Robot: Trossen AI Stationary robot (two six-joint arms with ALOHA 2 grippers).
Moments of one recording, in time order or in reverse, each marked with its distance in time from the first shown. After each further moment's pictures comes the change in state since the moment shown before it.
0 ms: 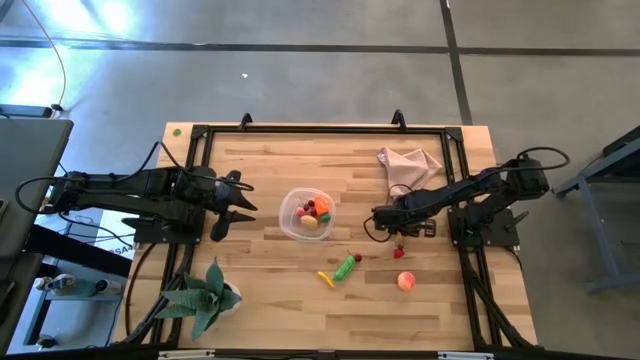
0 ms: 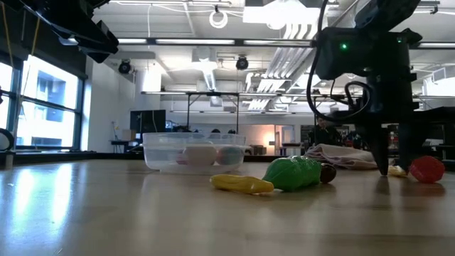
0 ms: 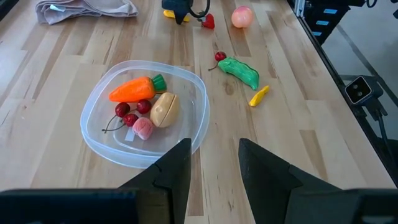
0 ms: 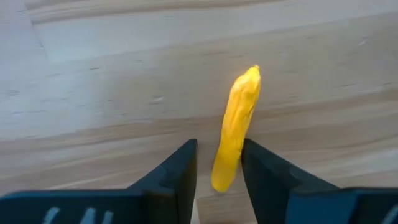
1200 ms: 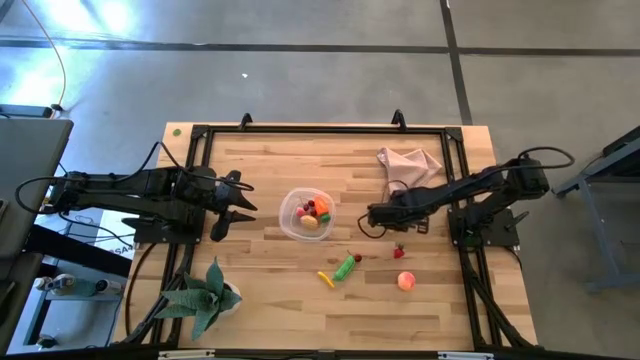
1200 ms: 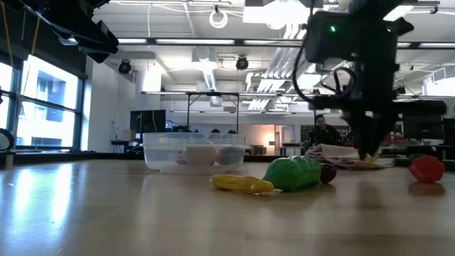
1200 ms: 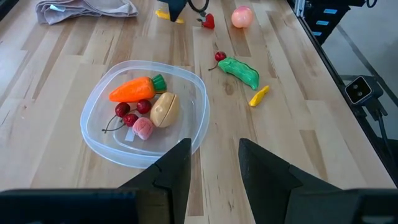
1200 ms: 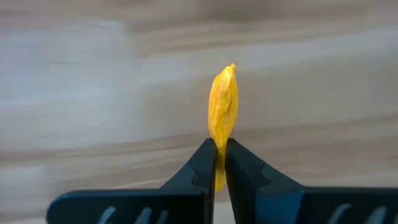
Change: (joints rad) left arm 0.000 0.000 0.000 0.000 0.000 0.000; right arm 0.000 -0.002 0.075 -0.003 0.104 0.020
